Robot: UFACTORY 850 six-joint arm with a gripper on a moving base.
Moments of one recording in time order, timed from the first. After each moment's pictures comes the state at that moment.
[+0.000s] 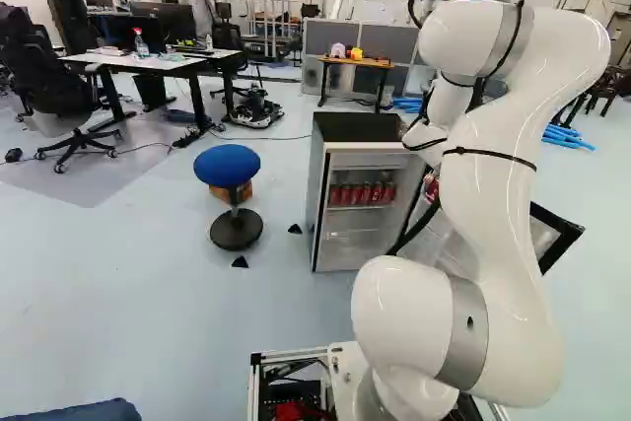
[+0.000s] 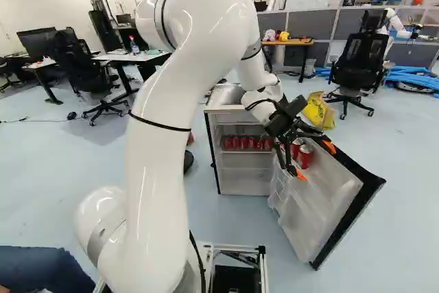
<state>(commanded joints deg) -28.0 -36.9 -62.4 112.6 71.5 0.0</state>
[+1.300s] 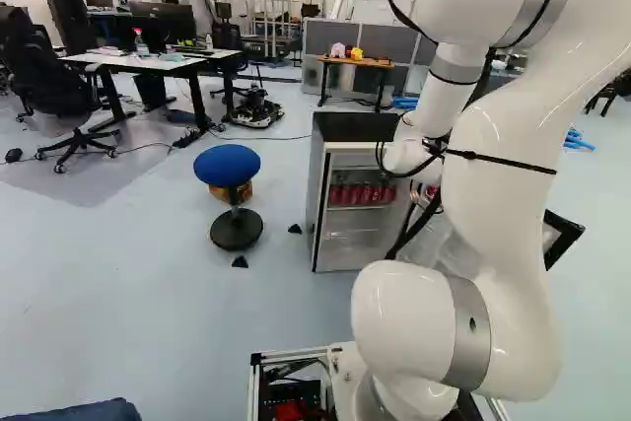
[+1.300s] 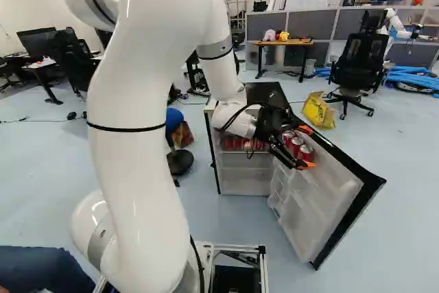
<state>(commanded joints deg) -21.7 -22.3 -37.6 76.3 67.4 0.0</state>
